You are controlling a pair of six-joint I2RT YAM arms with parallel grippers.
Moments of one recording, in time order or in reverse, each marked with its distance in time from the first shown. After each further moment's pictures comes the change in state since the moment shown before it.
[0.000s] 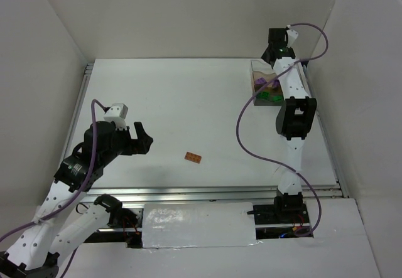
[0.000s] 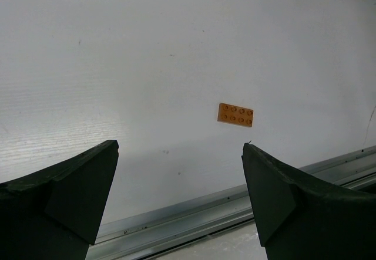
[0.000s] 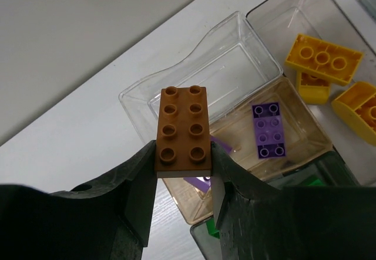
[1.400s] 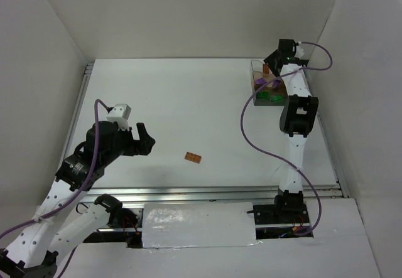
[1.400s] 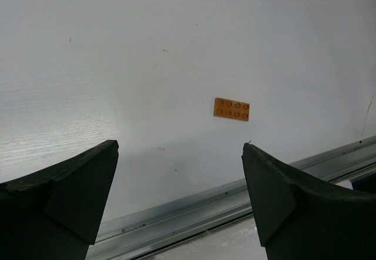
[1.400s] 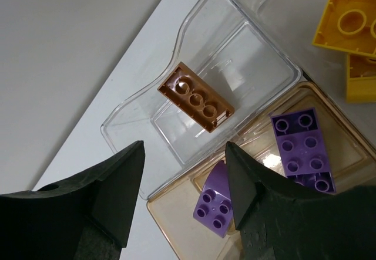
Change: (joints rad) left arm -0.028 0.010 0.000 -0.001 0.008 0.001; right arm -0.108 0.151 -0.003 0.100 -0.231 0.278
